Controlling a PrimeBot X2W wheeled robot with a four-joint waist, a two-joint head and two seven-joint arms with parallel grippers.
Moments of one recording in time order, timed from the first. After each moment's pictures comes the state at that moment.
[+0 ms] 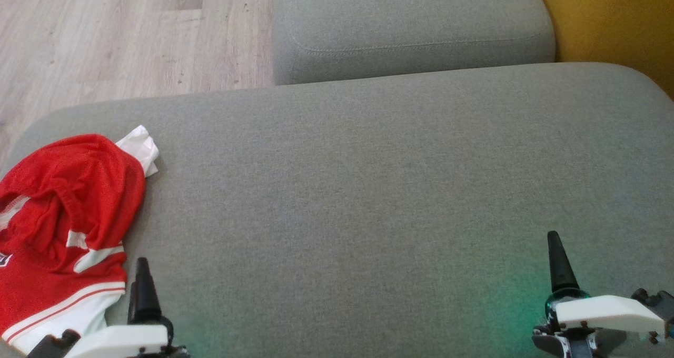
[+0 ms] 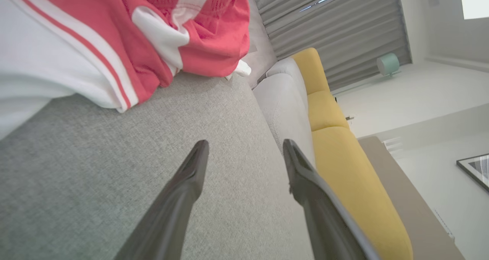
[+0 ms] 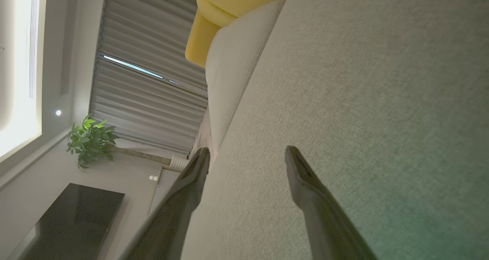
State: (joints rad) left arm 0.05 0.04 0.01 0.24 -1.22 -0.08 -0.01; right arm 0.03 -0.04 -0.01 0.33 1.17 0.13 -0.01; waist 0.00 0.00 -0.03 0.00
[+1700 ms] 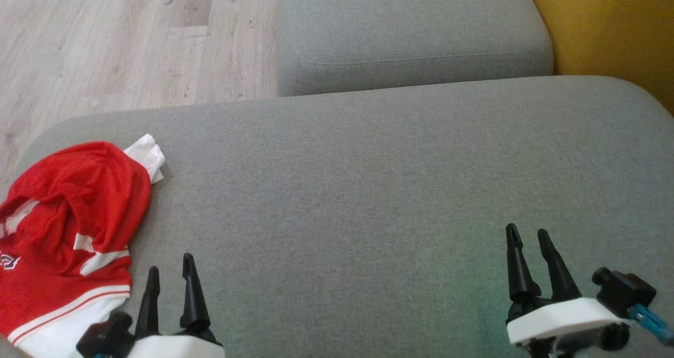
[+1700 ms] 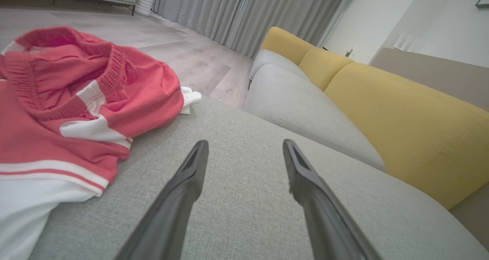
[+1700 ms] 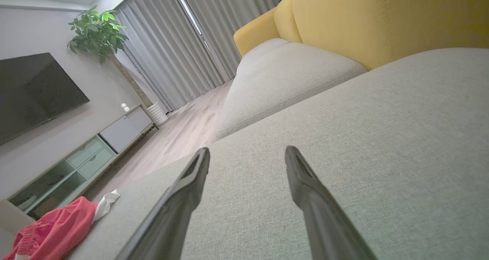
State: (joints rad) left arm 0.11 0.04 -0.11 0.17 -0.53 0.00 -0.15; right arm 0.08 -0.04 0.08 0.22 0.50 0.13 -0.15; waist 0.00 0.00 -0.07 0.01
